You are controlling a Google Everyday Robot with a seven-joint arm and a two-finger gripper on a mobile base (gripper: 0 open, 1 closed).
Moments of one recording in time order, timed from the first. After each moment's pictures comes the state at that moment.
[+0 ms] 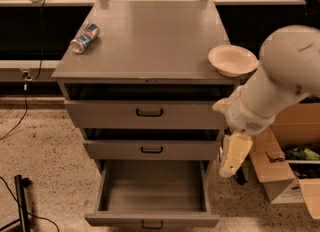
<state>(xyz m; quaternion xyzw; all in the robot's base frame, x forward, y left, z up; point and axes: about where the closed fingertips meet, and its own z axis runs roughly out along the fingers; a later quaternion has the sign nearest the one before) 0.447 -0.156 0.796 -0.66 0.73 0.06 0.15</state>
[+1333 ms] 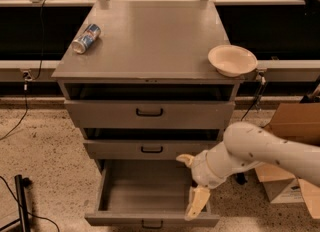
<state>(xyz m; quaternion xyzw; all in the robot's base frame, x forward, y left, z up) 0.419 -0.075 0.591 -0.68 0.66 0.22 0.21</state>
